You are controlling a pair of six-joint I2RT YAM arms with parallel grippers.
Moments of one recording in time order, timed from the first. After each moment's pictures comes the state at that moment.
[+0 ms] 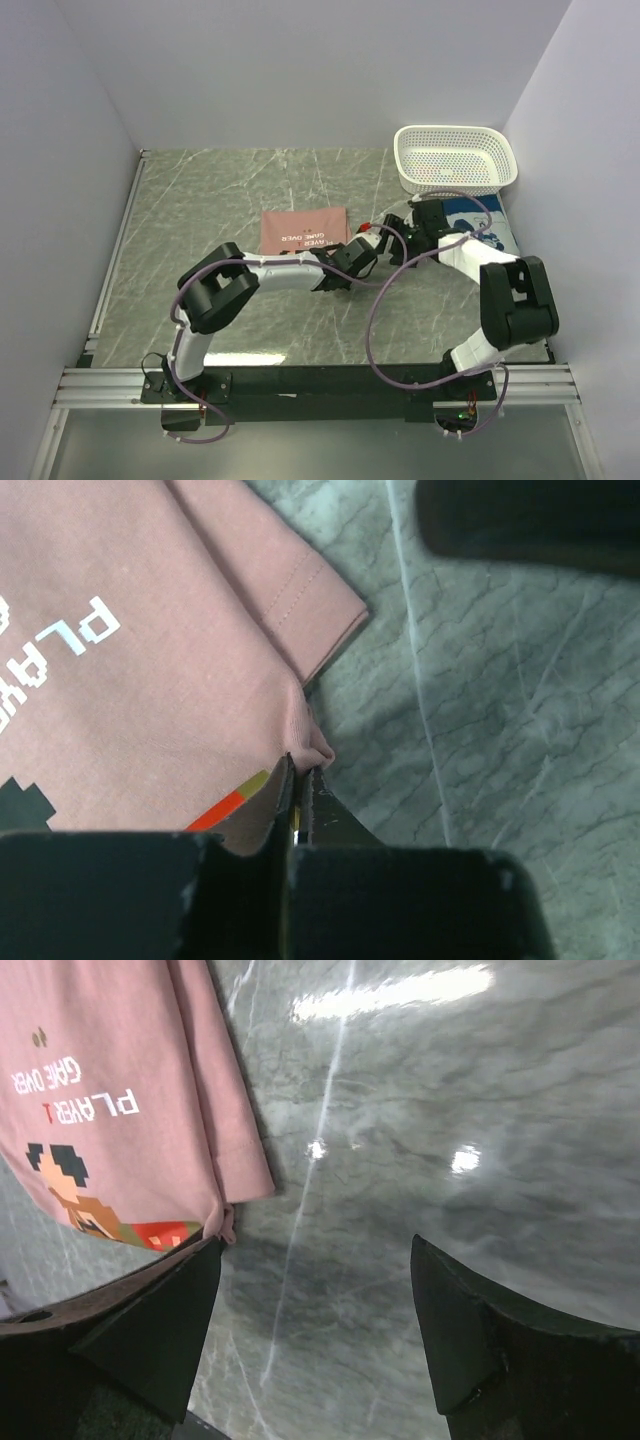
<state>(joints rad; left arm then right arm) -1.03 2.02 1.34 -0.28 -0.40 -0.25 0.18 1.54 0.82 -0.22 -0.34 0.55</state>
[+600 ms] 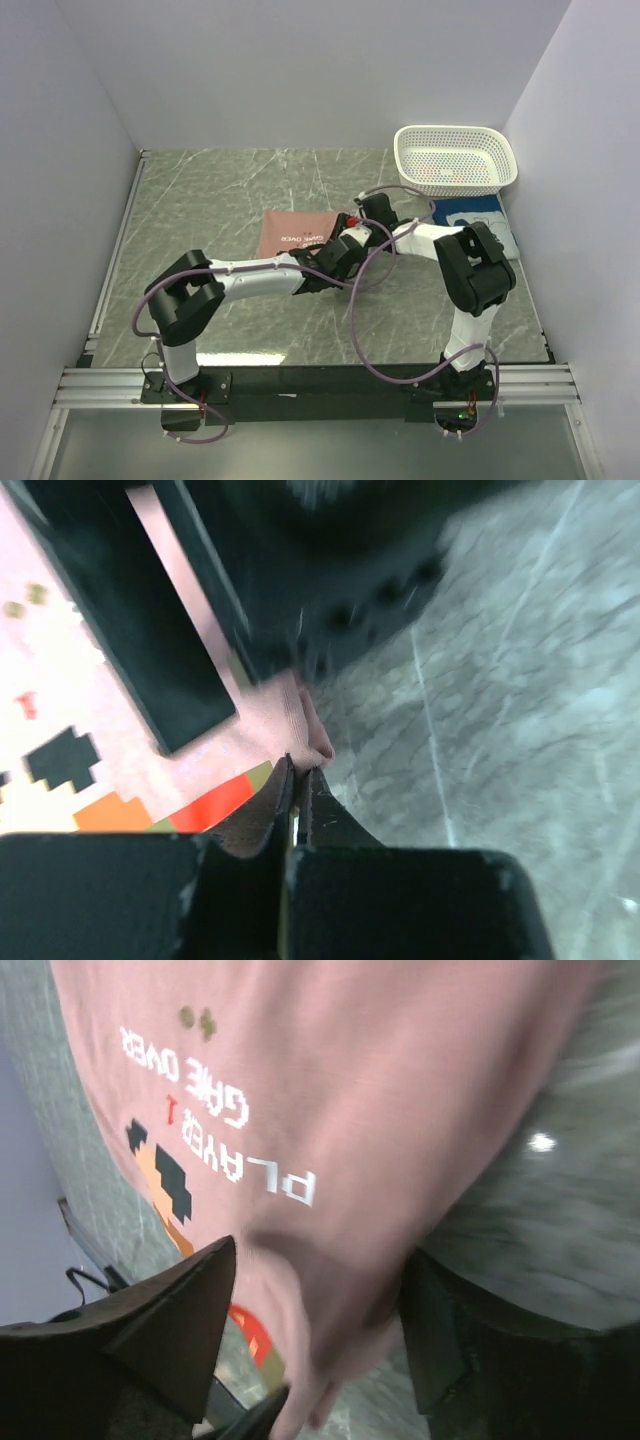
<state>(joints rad) -1.03 1.83 1.20 -0.25 -0.38 -0.30 0.43 1.86 1.02 -0.04 -0.47 0.69</state>
